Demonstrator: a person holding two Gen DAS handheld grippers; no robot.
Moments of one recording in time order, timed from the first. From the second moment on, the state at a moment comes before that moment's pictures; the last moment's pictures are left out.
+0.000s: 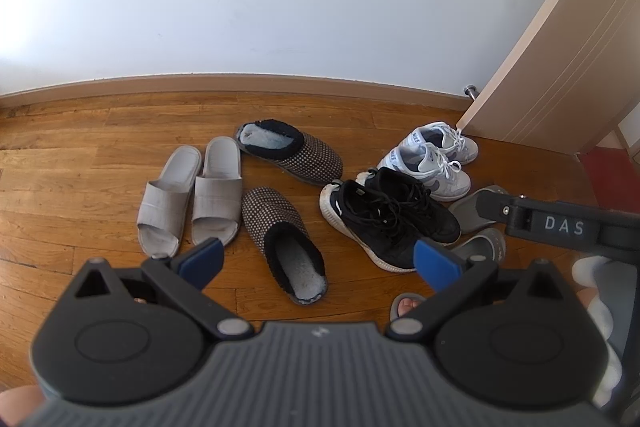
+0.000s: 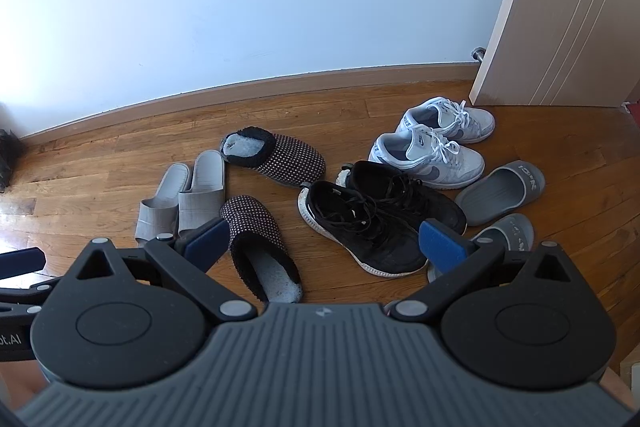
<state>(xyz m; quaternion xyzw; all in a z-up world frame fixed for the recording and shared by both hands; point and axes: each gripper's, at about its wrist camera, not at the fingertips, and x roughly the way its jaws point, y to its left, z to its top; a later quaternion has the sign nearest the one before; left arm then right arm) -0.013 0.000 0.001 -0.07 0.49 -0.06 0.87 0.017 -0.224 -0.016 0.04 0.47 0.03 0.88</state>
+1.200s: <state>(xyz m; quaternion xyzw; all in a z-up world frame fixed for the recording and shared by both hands) -0.013 -0.003 0.001 -0.07 0.49 -0.06 0.87 0.019 -0.229 -0.017 0.05 0.47 0.04 0.88</state>
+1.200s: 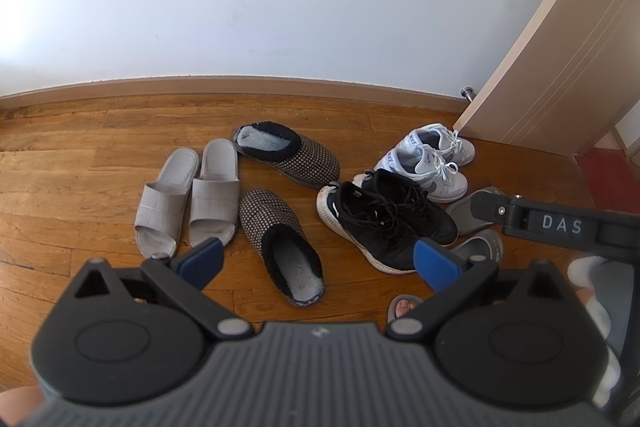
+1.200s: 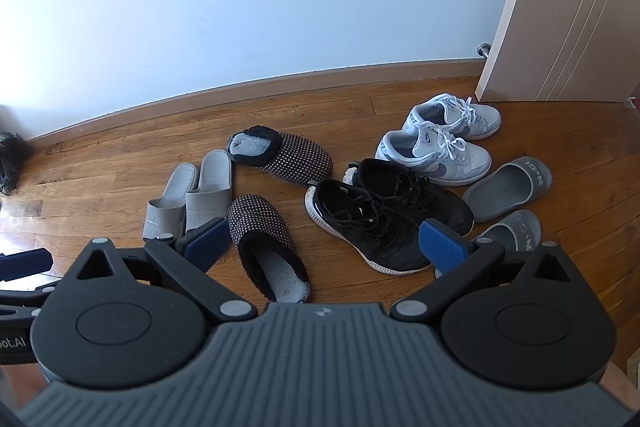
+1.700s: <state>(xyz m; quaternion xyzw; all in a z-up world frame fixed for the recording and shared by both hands) -0.006 0.025 0.007 -0.09 0.48 -0.05 0.87 0.016 -0.236 -0.012 0.09 0.46 0.05 0.88</state>
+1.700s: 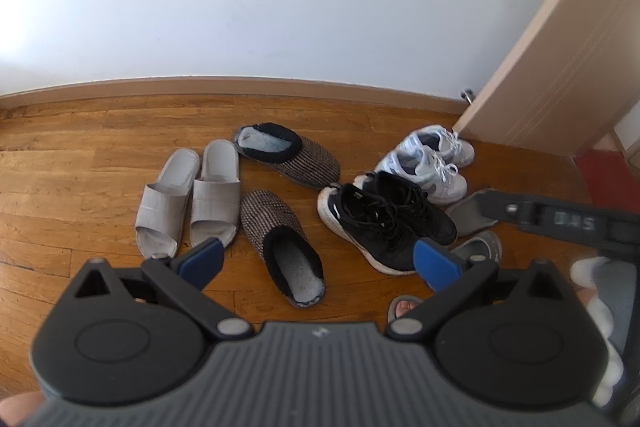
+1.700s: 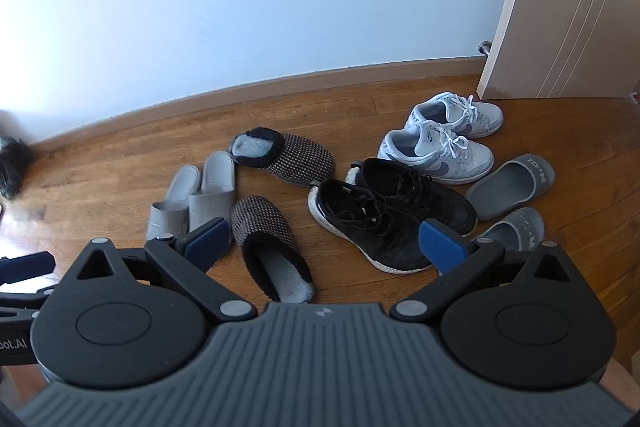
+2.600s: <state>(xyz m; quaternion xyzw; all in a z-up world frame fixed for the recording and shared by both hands) 0.151 0.156 -0.253 0.07 0.59 -0.04 0.80 0.030 -0.273 -0.013 0.26 0.38 0.11 0.88</state>
